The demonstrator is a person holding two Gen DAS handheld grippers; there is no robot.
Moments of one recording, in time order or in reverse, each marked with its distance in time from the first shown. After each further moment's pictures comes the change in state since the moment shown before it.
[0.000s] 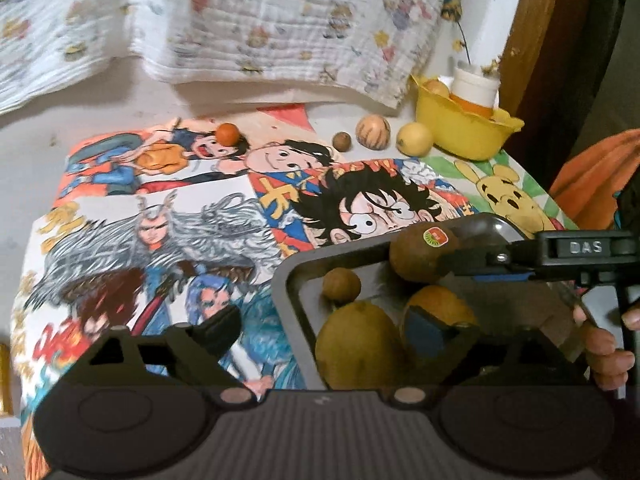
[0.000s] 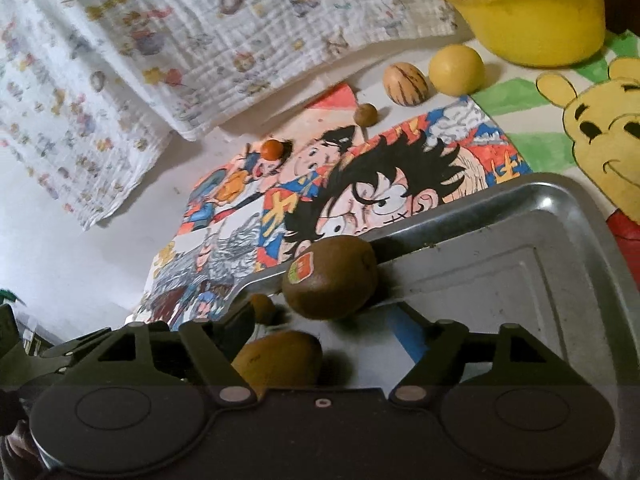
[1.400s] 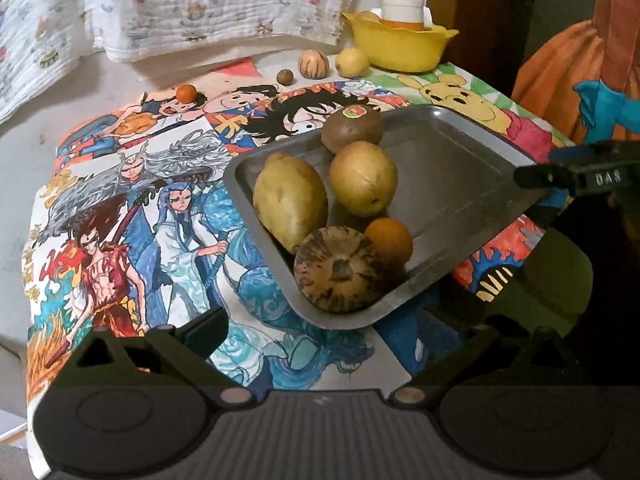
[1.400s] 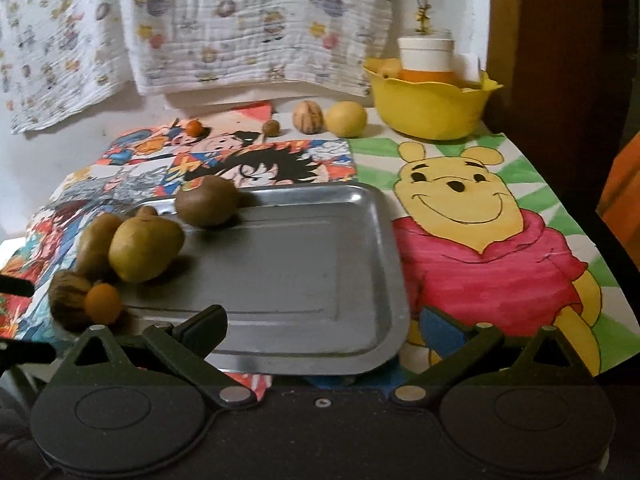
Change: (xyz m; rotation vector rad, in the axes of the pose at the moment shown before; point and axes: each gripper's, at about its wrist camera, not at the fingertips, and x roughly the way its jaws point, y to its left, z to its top) left arm -0.038 -0.048 -0.081 0.223 0.120 0.011; right arm -0.100 -0.015 -0.078 -0.315 -0.123 -0.421
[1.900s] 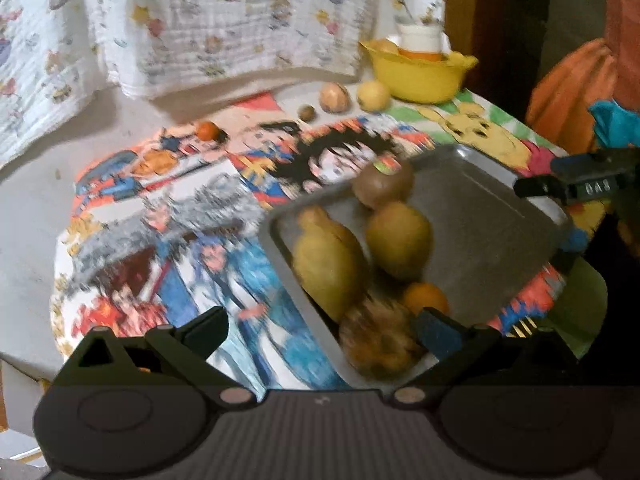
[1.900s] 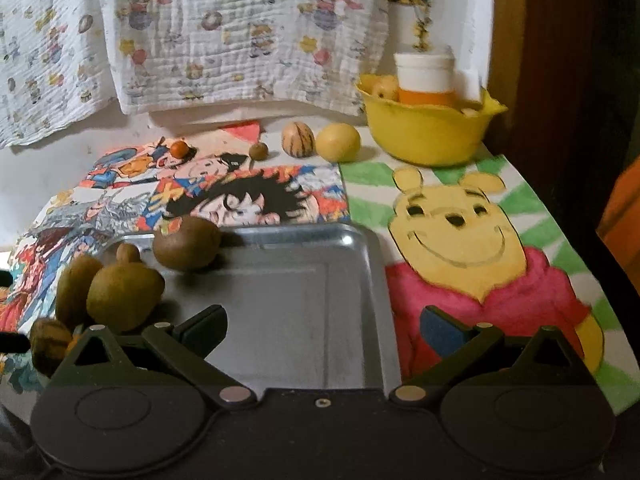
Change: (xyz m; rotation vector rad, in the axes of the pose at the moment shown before) left arm -0.006 0.026 0.042 -0.004 -0.060 0.050; right arm 0.023 0.002 0.039 -0.015 -0.028 -0.013
